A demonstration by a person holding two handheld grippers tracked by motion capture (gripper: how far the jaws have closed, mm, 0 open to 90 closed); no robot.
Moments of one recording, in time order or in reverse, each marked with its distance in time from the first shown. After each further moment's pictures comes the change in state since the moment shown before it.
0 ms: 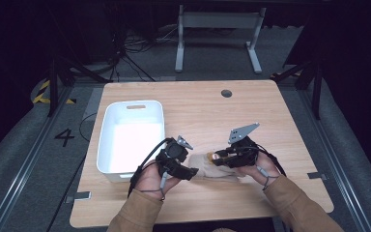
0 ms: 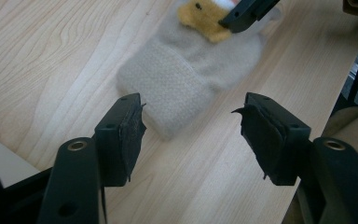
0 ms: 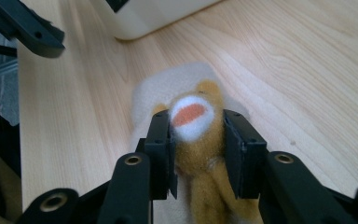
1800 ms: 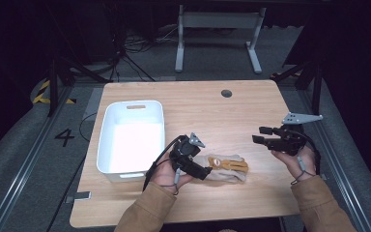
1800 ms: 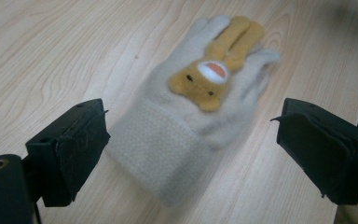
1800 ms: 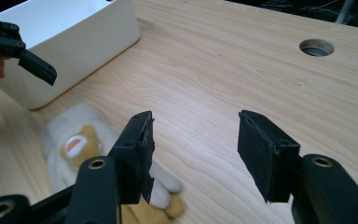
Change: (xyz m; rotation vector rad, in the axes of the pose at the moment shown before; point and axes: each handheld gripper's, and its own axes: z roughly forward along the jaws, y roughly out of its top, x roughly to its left) left arm -0.002 0.018 0.038 -0.091 -0.016 0.077; right arm -0.044 -0.051 -0.107 -0.275 -0.310 0.263
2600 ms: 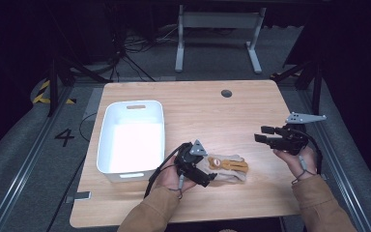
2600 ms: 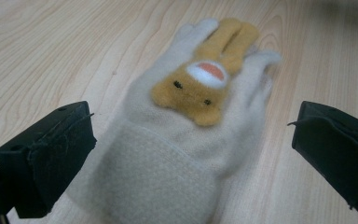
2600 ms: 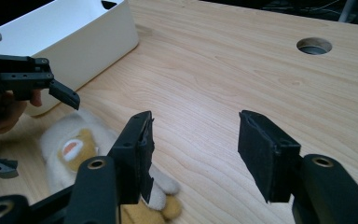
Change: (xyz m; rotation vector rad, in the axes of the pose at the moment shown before) left arm 0.003 -0.020 0.039 -0.119 -0.059 0.095; right arm -0.010 -0.006 -0.001 -0.025 0.019 0.031
